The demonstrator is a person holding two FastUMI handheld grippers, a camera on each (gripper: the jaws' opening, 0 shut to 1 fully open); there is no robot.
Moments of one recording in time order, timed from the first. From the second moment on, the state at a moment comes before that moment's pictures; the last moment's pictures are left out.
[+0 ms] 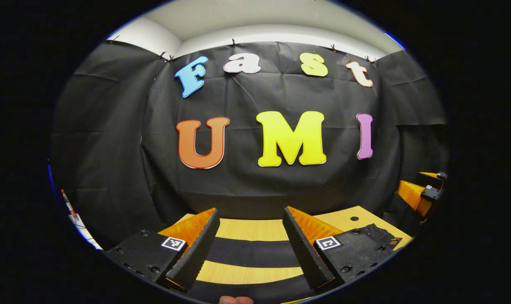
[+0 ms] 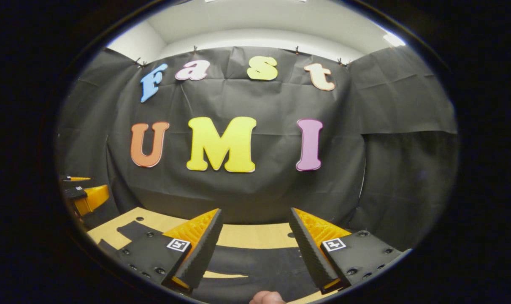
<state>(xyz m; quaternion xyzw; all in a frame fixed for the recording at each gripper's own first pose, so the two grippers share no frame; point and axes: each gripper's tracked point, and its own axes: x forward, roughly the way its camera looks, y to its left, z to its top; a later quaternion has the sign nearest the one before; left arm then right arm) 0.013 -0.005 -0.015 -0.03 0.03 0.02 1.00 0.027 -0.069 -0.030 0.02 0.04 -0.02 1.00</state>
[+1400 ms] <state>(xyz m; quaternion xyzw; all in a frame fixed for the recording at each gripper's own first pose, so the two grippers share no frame) -0.159 0.168 -0.328 -0.61 0.32 0.32 0.65 -0.009 -0.203 -0.290 0.35 0.40 -0.11 0.84</state>
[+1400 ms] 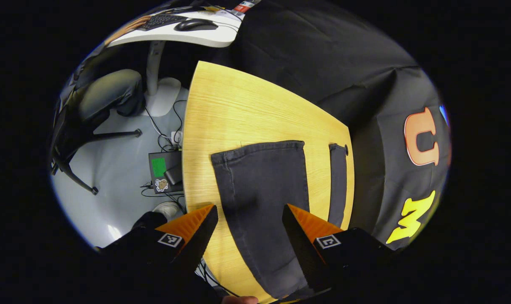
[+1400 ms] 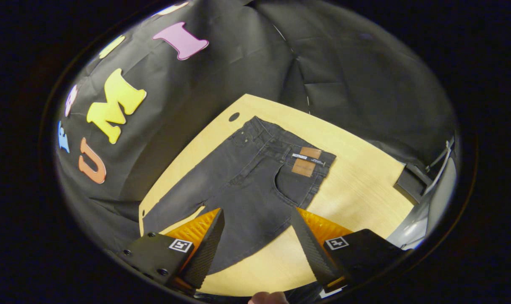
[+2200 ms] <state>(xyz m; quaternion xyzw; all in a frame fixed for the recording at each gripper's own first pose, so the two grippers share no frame) -0.128 0.177 -0.330 -0.63 0.29 0.30 0.66 0.008 -0.256 -0.352 0.48 0.39 -0.20 0.76</state>
